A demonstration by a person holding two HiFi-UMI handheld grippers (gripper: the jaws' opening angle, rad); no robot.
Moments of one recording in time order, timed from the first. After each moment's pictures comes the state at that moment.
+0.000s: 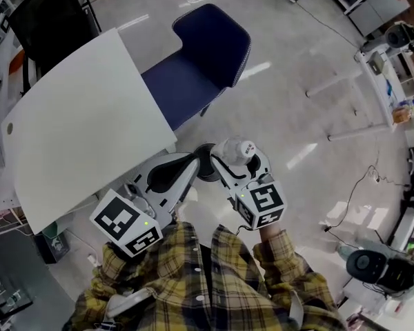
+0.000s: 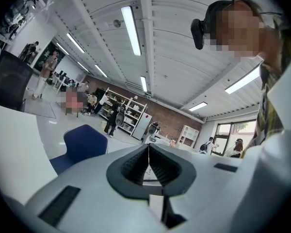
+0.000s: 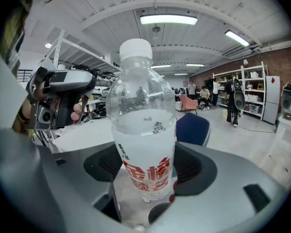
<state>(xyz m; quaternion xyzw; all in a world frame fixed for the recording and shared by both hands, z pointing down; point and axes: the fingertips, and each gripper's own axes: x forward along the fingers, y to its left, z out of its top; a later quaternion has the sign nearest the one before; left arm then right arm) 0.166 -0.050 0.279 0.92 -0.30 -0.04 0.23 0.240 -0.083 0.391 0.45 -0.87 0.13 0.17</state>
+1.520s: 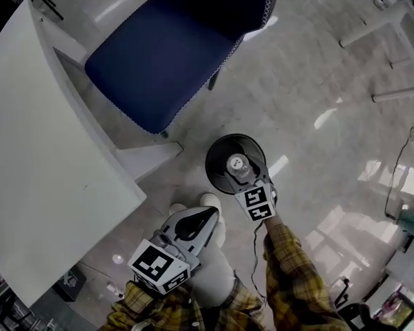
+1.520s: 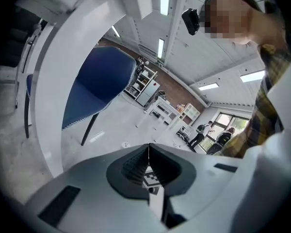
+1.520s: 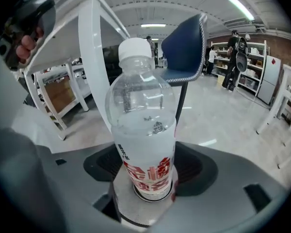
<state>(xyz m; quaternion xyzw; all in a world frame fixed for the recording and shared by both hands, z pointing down) 0.214 -0.040 0.741 0.89 -0.24 0.09 0.37 0.295 -0.093 0.965 0.46 -0.80 0.21 0.34</state>
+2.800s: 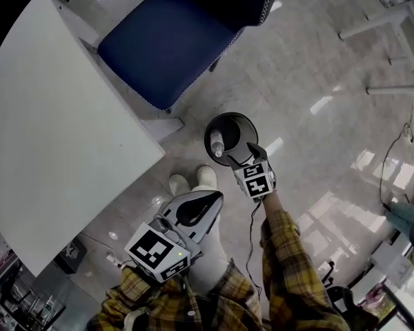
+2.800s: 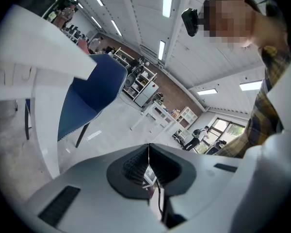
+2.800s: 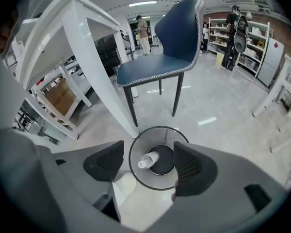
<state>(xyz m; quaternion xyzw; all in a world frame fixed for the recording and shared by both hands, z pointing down) 0.219 -0.032 0.626 0.89 -0.23 0.08 0.39 0.305 -0.058 0.912 0.42 -0.74 0.32 0.41</state>
